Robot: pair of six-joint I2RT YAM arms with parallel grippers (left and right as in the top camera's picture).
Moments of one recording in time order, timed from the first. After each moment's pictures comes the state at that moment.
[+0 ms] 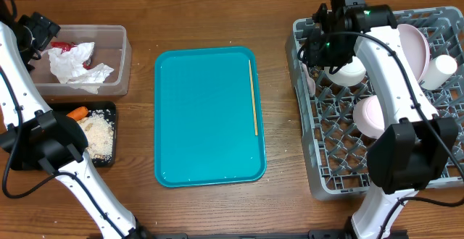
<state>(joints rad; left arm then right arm) 0.50 2.41 2.66 -1.47 0.05 -0.56 0.12 1.99 1.85 -1.17 -0.17 0.06</state>
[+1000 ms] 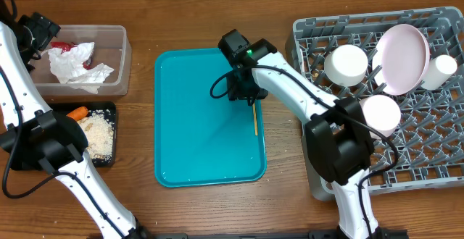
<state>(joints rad) 0.50 2.41 2.66 -1.47 0.05 -0.56 0.58 2.24 1.85 -1.05 0.02 0.52</state>
